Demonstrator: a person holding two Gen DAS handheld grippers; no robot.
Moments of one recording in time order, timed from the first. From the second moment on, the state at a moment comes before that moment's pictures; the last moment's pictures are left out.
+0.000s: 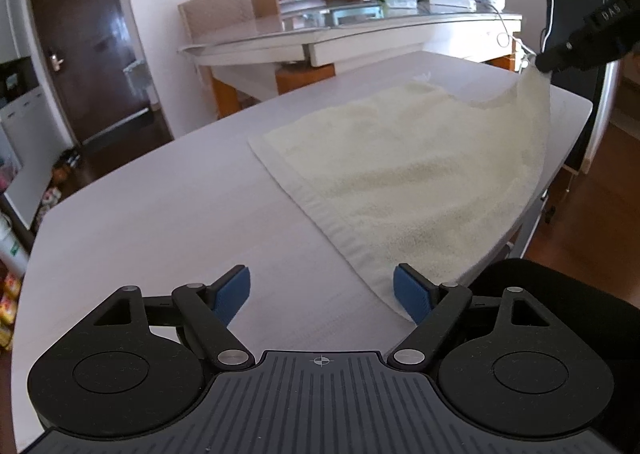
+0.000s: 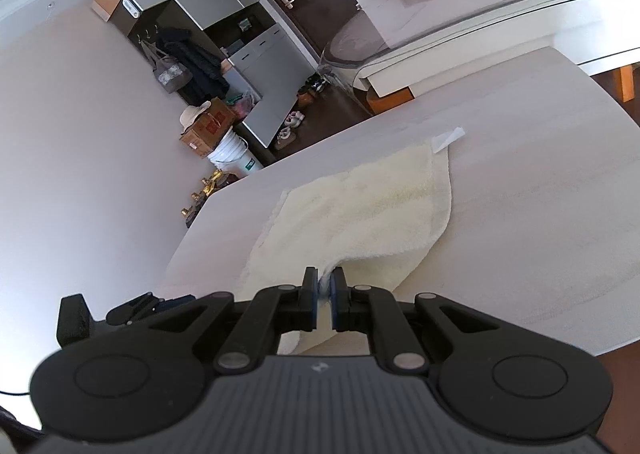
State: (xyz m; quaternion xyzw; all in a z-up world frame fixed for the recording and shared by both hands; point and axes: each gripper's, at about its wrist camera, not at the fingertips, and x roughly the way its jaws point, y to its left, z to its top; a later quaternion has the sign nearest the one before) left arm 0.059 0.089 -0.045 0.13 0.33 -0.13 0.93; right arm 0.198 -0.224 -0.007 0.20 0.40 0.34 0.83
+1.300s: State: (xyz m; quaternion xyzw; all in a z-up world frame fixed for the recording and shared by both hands) left arm 0.069 0.109 -0.052 0.07 0.33 -0.14 0.93; right arm 0.369 0.047 -0.033 0.00 0.51 0.38 0.77
